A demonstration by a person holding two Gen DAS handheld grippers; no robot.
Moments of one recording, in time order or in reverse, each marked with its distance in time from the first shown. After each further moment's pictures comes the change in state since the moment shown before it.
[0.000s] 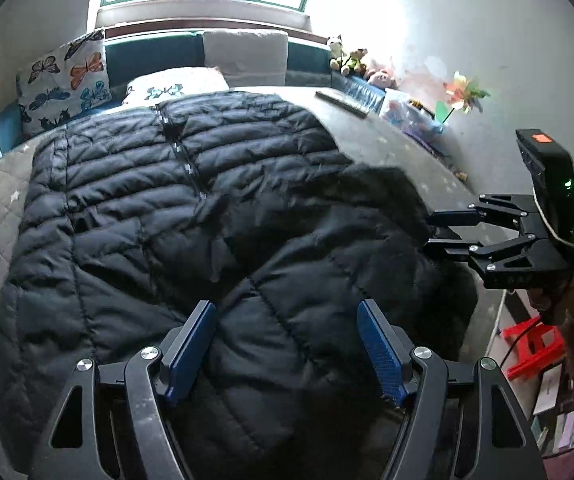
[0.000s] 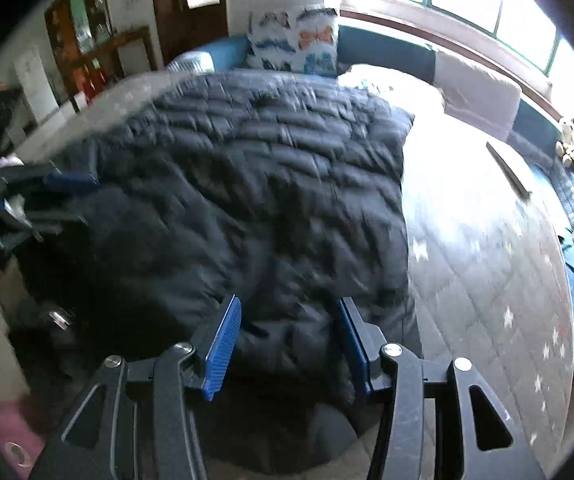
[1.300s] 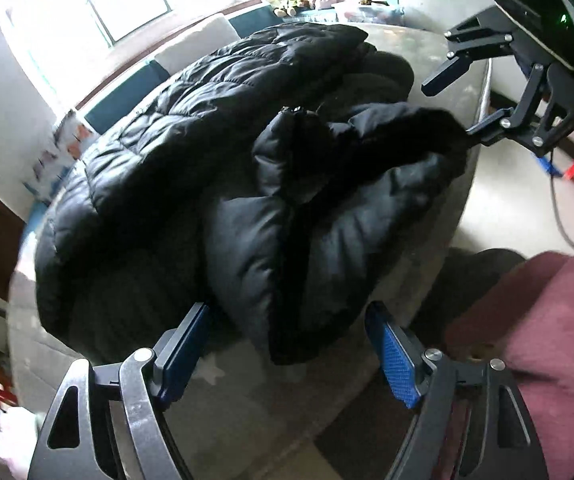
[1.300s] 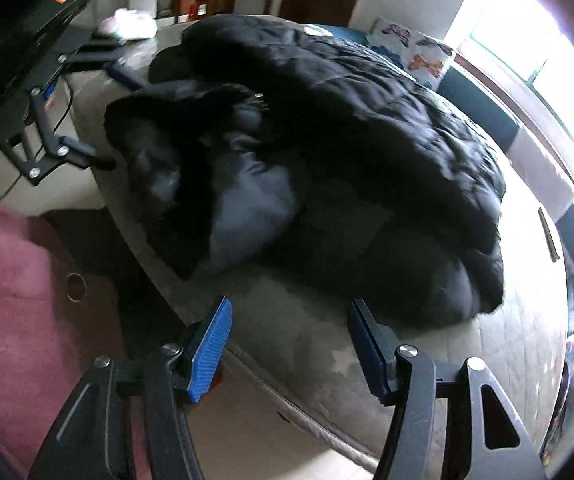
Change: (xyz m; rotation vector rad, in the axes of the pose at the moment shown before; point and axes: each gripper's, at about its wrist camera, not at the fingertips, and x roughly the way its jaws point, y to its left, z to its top) left arm -0.054 -0.081 -0.188 0.496 0.117 0.314; right arm -0.031 0.100 -0.112 -0.469 -0.016 0.054
